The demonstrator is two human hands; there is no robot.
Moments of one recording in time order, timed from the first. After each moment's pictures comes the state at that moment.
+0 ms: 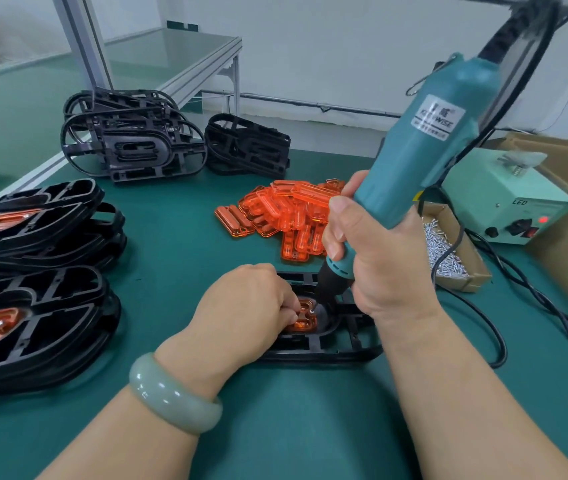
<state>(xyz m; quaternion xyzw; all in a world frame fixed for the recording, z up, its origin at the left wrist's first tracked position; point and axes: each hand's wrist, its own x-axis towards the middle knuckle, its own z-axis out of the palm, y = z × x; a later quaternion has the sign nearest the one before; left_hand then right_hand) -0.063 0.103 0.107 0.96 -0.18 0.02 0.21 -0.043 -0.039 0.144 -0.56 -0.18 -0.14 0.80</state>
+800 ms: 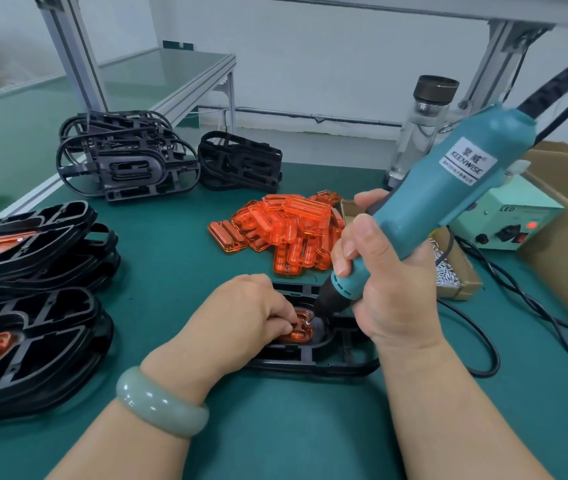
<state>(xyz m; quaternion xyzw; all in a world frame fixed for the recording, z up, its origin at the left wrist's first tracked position) -0.057 0.107 0.109 0.94 -0.22 0.00 0.27 -0.053 -0.052 0.140 -0.51 -0.19 -0.16 0.83</state>
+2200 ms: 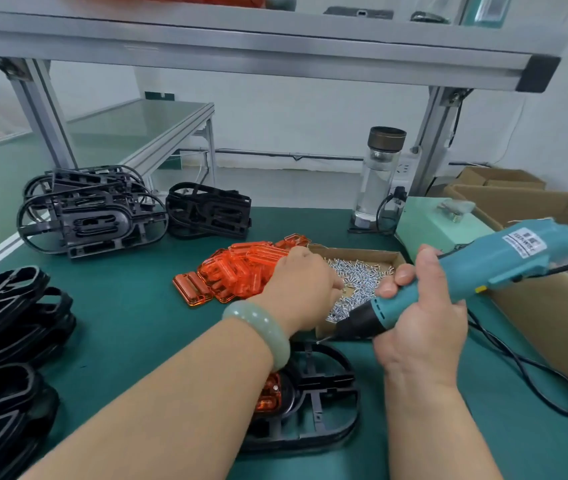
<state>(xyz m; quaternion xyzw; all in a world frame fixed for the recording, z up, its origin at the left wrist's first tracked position) 0.034 -0.005 0.141 0.95 -0.26 0.02 0.14 -0.033 -0.108 0.142 -0.35 0.07 -0.35 0.86</state>
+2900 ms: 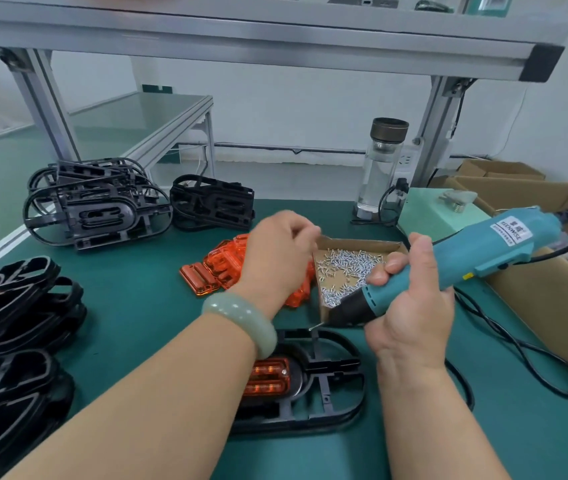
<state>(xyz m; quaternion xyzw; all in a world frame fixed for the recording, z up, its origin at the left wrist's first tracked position) 0.028 0.020 0.157 0.83 -0.11 0.15 0.52 -0.033 -0.094 0.140 -0.36 0.06 -0.35 0.86</state>
